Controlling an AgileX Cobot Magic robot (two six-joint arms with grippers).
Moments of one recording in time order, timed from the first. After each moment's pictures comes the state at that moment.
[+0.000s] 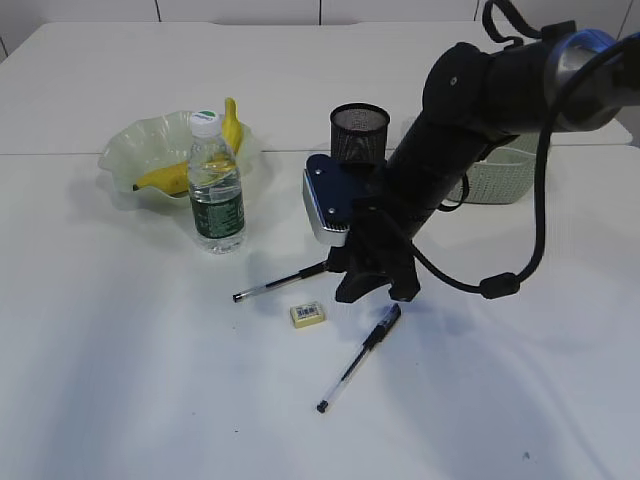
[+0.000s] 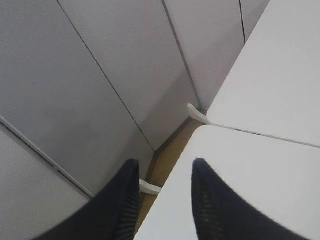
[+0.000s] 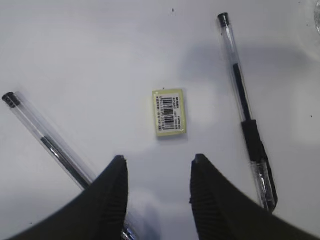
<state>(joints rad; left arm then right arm) -0.05 1.49 -1.21 -1.86 -0.79 1.94 0.38 2.09 -1.52 0.51 0.92 -1.69</state>
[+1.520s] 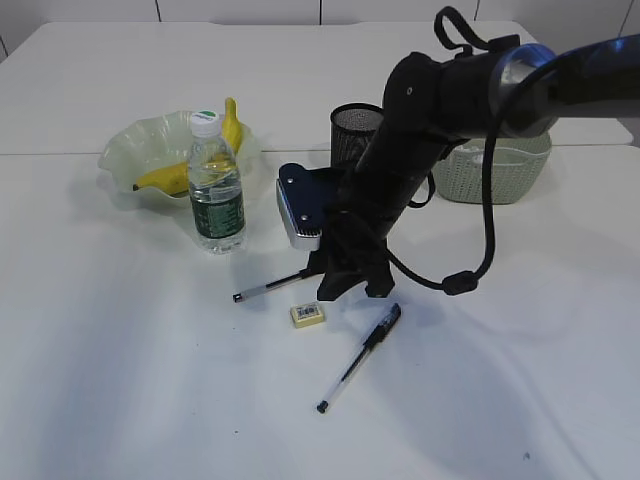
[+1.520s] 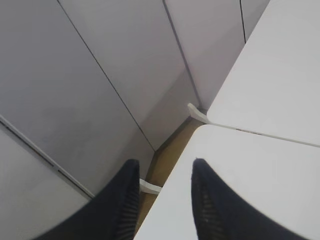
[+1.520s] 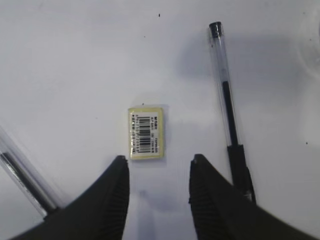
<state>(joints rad) -0.05 1.49 -1.21 -1.86 -0.80 1.94 0.42 2.20 -1.67 0.44 0.96 -1.65</state>
